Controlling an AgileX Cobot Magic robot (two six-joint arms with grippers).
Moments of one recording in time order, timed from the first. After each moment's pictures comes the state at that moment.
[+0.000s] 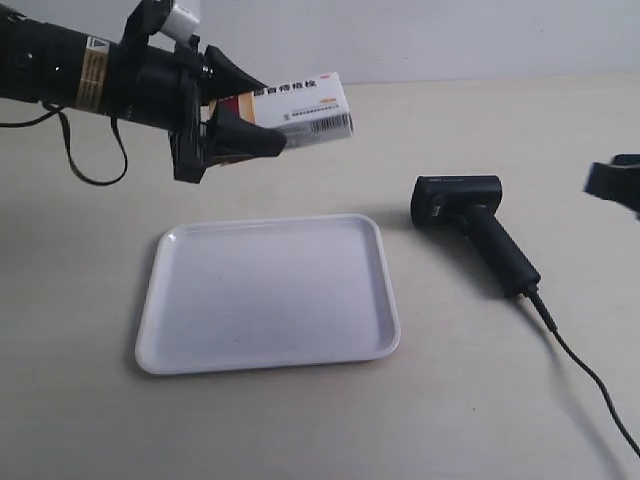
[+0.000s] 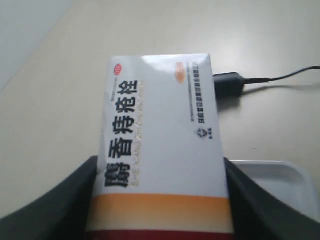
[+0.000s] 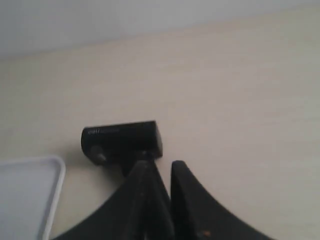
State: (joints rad) left arm -0.26 1.88 -1.18 1.74 -0.97 -0.96; right arm 0.31 1.04 -0.37 0.10 -0.04 0.15
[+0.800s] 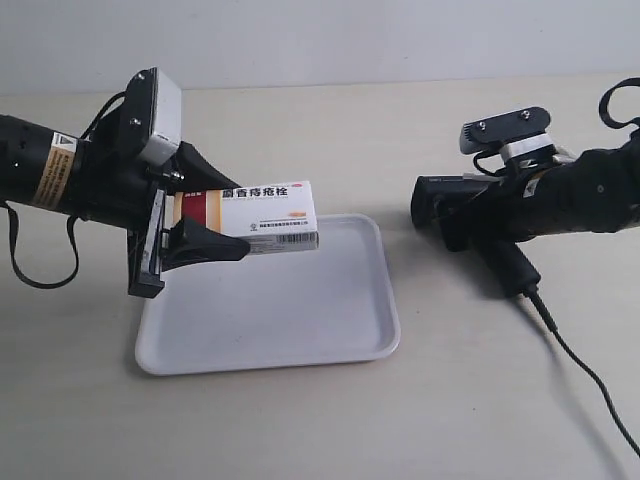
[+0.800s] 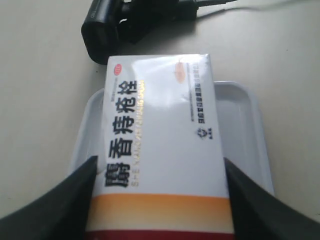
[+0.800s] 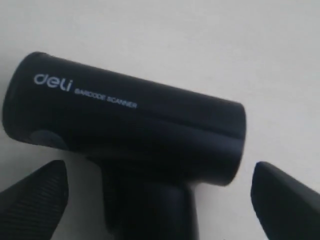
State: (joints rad) left arm -0.27 1.75 -0.85 1.76 -0.84 -0.79; right arm 0.40 1.89 -0.76 0.05 -0.14 -0.08
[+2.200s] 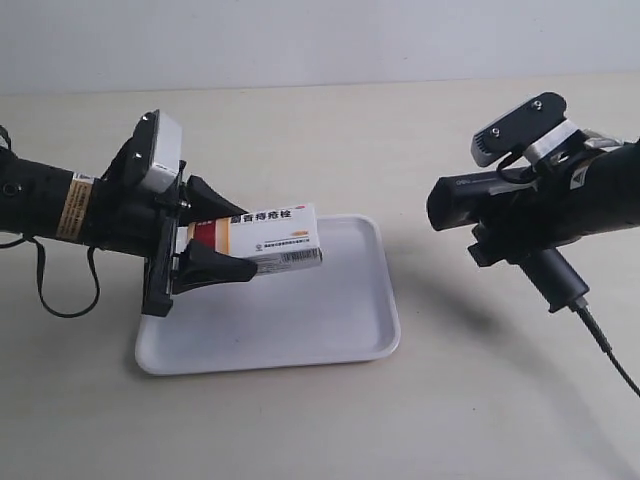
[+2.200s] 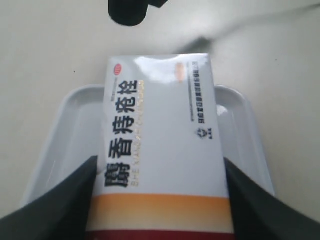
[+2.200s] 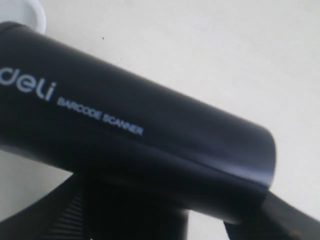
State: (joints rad) left arm -0.22 1.95 -0.85 1.60 -0.98 -0.59; right arm 0.40 1.63 -0.67 0.04 0.09 -0.35
